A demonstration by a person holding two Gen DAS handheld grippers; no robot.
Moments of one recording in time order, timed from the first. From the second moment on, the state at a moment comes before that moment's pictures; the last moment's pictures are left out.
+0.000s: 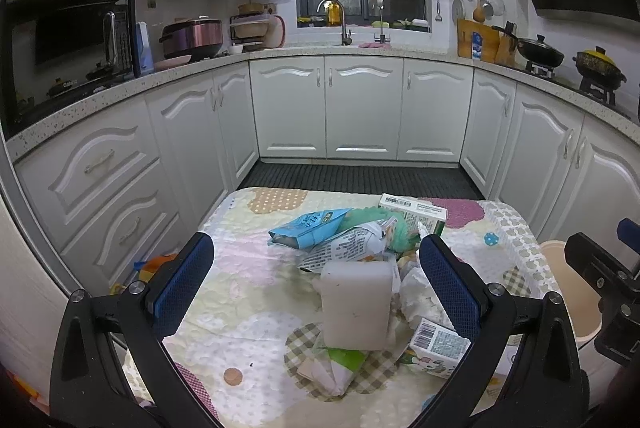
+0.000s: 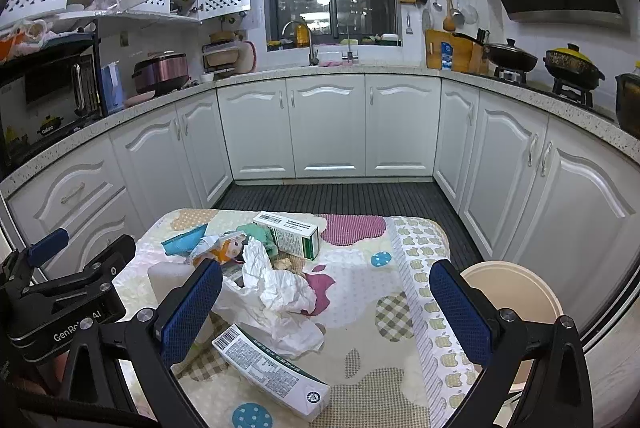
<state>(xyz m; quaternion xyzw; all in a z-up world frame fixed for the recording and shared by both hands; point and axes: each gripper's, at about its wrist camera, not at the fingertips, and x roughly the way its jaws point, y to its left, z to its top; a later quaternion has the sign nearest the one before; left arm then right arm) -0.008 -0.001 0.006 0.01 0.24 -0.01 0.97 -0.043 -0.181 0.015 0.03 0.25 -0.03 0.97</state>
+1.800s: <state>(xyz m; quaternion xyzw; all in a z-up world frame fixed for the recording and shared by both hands) -0.016 -0.006 0.007 0.01 0.22 -0.02 0.98 -0.051 -0.186 0.028 0.03 0.22 -0.04 0.97</state>
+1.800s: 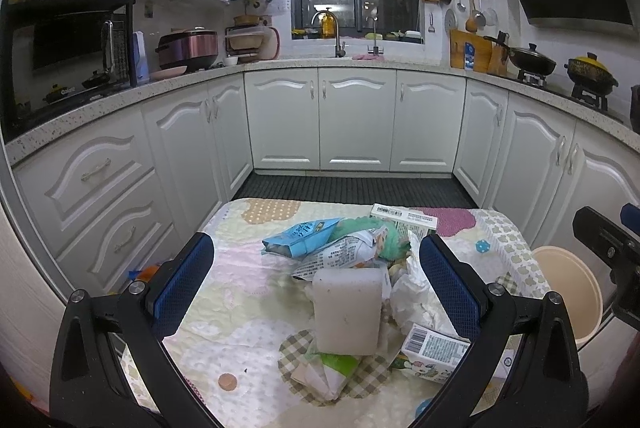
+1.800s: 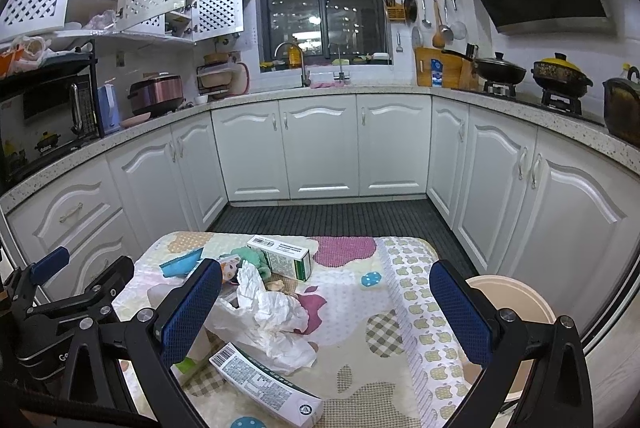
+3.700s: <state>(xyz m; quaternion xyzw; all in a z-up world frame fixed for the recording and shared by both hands) -0.010 0.002 -0.012 0.01 0.25 -0.02 0.97 -0.039 -0.184 0.006 0.02 0.27 -0.03 0.96</state>
